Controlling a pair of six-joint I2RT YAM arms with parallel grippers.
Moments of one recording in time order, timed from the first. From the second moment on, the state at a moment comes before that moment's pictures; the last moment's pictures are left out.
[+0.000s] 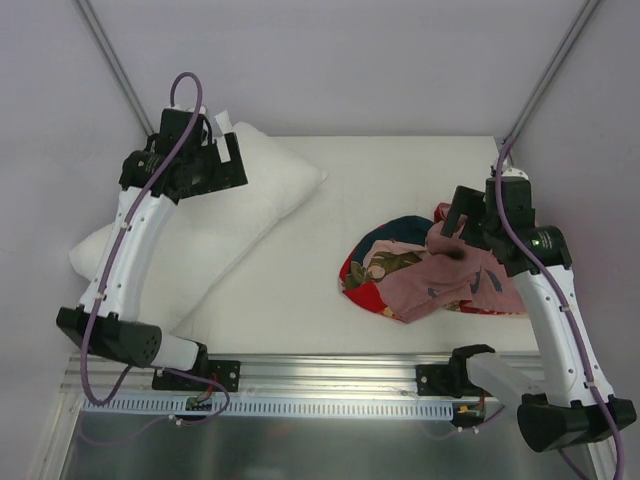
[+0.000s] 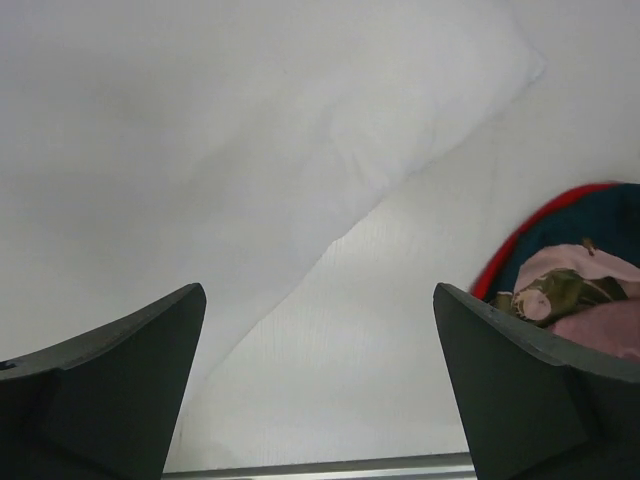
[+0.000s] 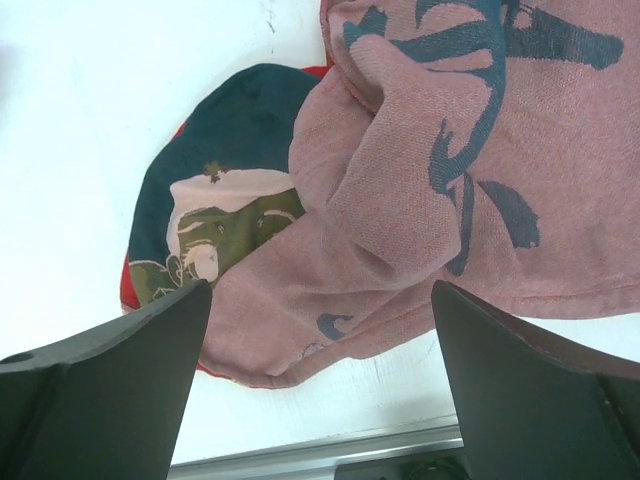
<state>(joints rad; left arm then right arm) -0.22 1.47 1.73 -1.07 -0.07 -0.39 0.16 1.01 1.24 -1.00 0.20 0.38</state>
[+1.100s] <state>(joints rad) -0.43 0.90 1.09 -1.01 -0.01 -0.50 0.65 1.06 1.27 -1.11 0.64 0.43</state>
